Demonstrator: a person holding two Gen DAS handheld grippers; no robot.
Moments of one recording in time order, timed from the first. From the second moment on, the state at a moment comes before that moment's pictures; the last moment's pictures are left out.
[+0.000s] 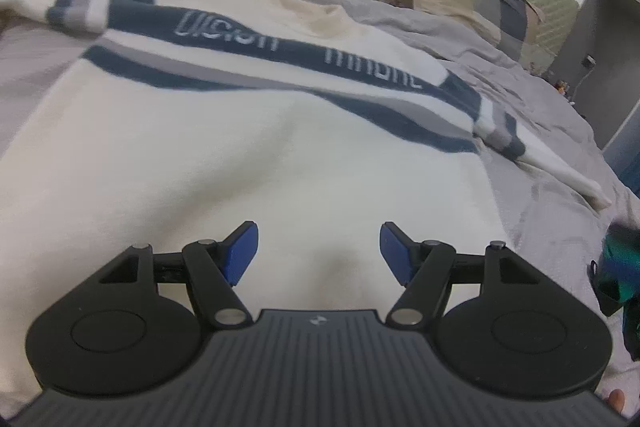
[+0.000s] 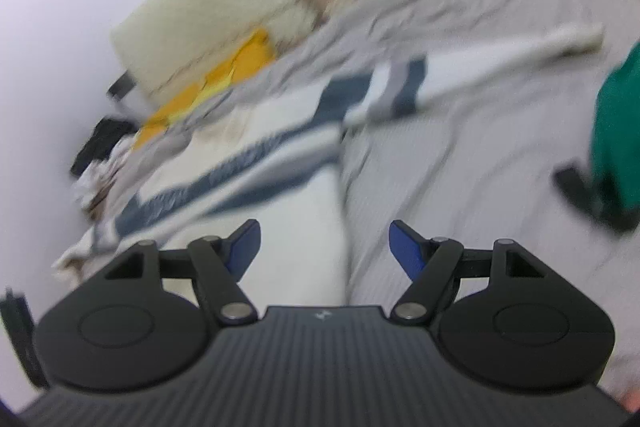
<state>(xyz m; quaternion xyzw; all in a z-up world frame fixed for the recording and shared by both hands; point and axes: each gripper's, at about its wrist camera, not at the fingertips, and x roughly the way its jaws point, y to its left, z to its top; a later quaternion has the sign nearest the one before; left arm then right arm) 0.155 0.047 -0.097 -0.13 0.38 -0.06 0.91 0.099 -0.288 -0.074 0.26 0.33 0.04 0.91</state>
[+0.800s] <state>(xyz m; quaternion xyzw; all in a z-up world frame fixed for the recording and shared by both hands) 0.145 0.231 -0.072 -0.24 0.45 0.10 0.86 0.120 -0.294 -0.135 0.36 0.45 0.08 0.81</state>
